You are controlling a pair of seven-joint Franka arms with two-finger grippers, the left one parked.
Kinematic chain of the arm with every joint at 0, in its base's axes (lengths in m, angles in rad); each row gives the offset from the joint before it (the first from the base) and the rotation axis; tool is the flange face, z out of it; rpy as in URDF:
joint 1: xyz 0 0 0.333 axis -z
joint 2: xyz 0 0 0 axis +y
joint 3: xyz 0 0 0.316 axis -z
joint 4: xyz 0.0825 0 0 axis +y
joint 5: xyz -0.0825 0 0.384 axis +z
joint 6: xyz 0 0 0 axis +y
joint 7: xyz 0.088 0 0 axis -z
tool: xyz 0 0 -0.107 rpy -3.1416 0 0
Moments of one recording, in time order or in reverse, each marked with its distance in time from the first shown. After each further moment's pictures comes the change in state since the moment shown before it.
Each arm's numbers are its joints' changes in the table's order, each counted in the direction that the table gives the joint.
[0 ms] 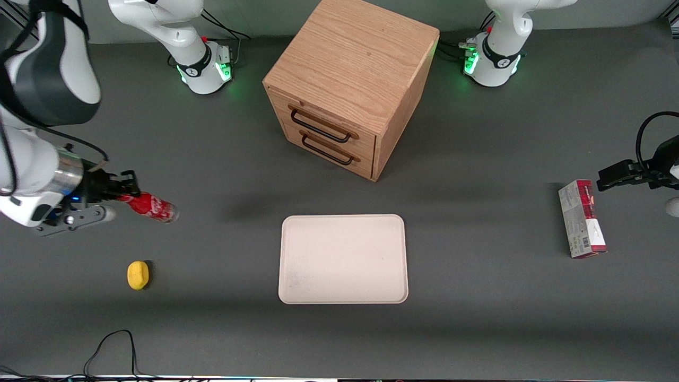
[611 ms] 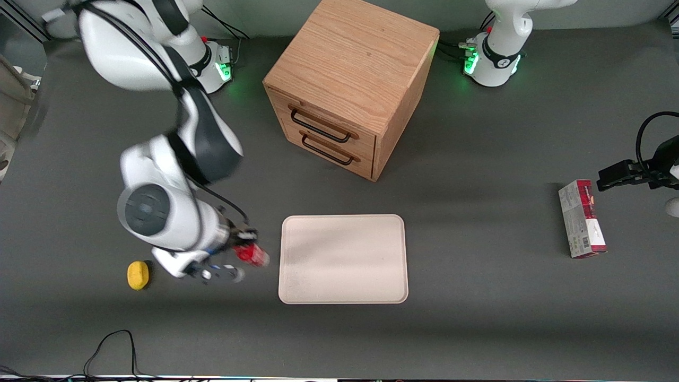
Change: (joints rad) arm -0.263 0.567 -0.014 -0.564 -0.010 -0.118 0.495
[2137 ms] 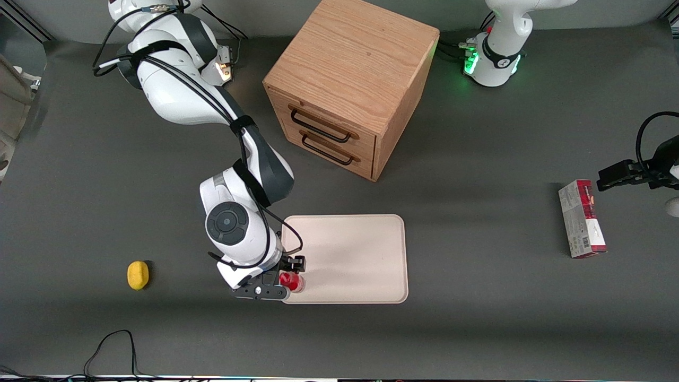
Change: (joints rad) arm -0.070 0.167 0.000 -0.082 -0.033 -0.209 0.153
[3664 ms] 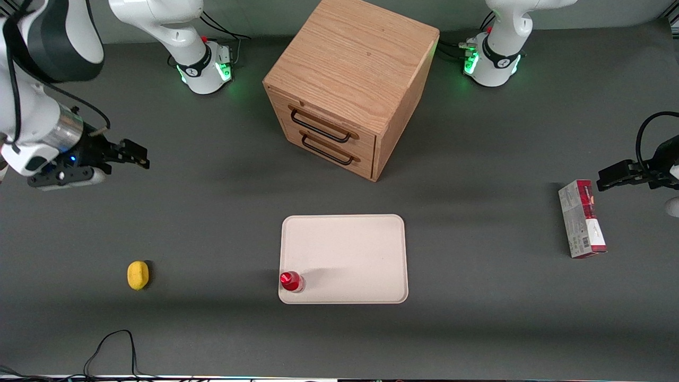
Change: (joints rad) arm 0.412 -1.114 0.035 1.159 0.094 0.089 -0.604
